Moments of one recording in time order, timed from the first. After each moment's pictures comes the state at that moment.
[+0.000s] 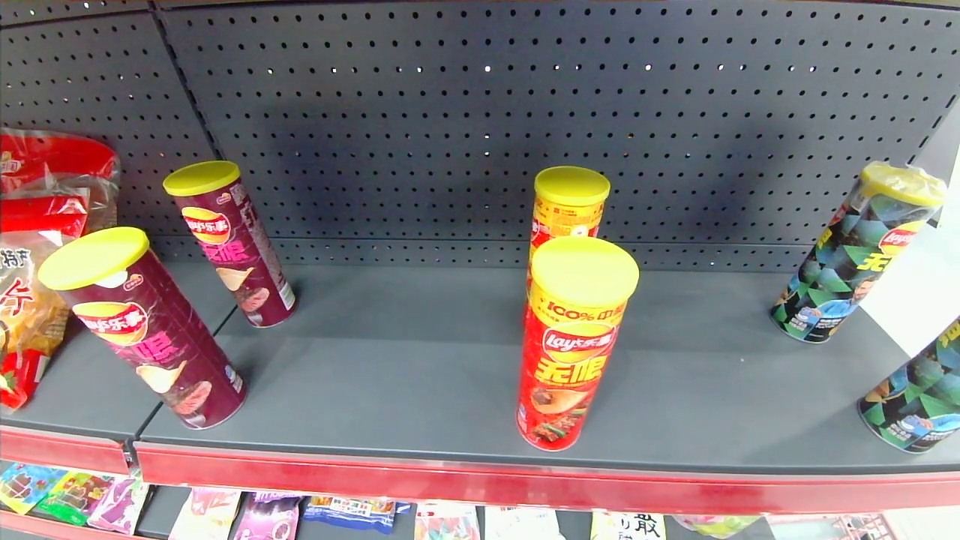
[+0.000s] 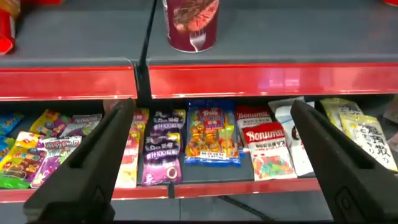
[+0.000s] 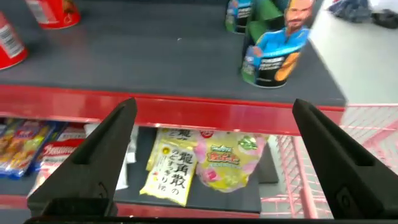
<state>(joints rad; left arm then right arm) -0.13 0.09 0.00 0.01 0.04 -0.02 0.00 0.00 -0.04 0.01 0.02 -0.05</state>
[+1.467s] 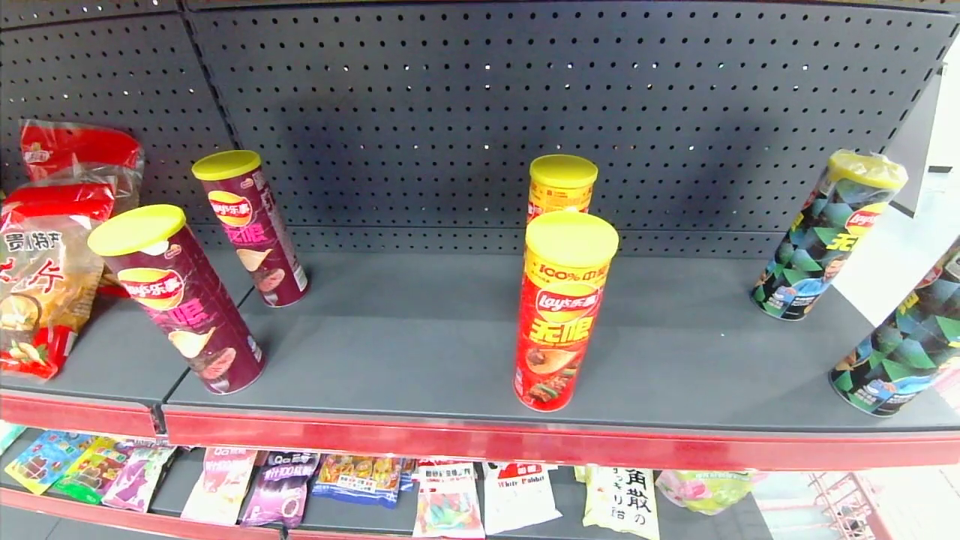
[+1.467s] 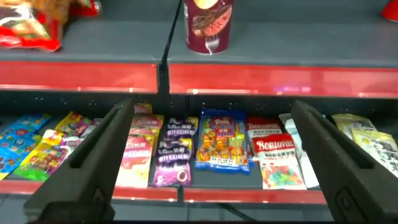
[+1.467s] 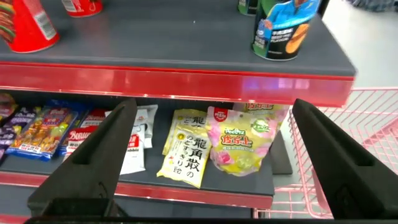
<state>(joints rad) 0.00 0.00 0.00 0.01 -0.03 0.00 0.00 0.00 0.00 0.00 0.05 0.00</state>
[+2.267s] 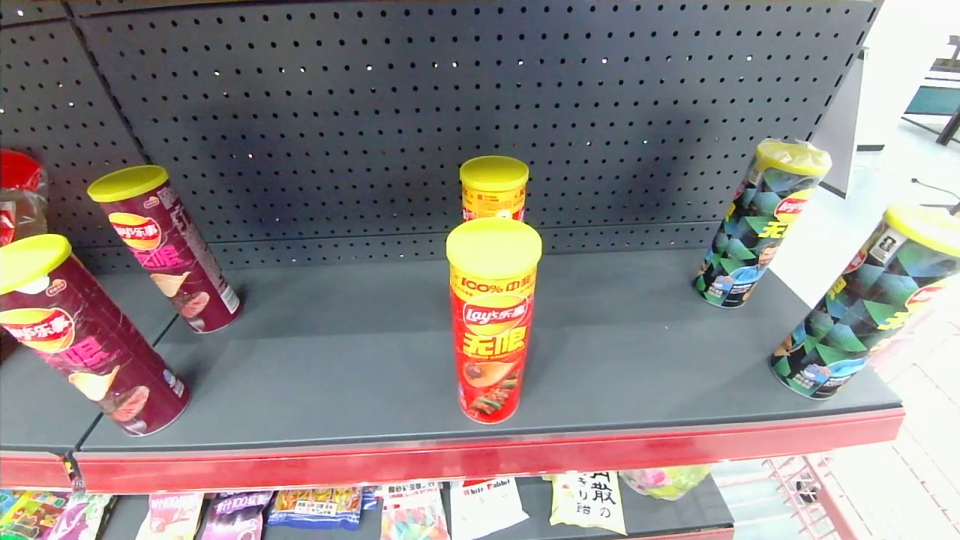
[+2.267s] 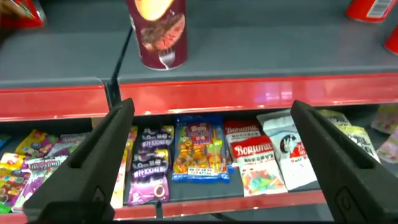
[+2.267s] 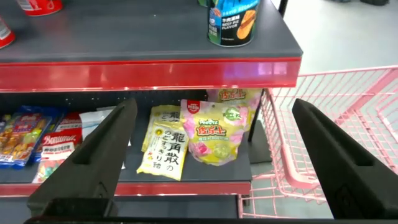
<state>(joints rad) 0.00 0.00 0.00 0.01 -0.03 0.00 0.00 0.00 0.00 0.00 0.05 0.00</state>
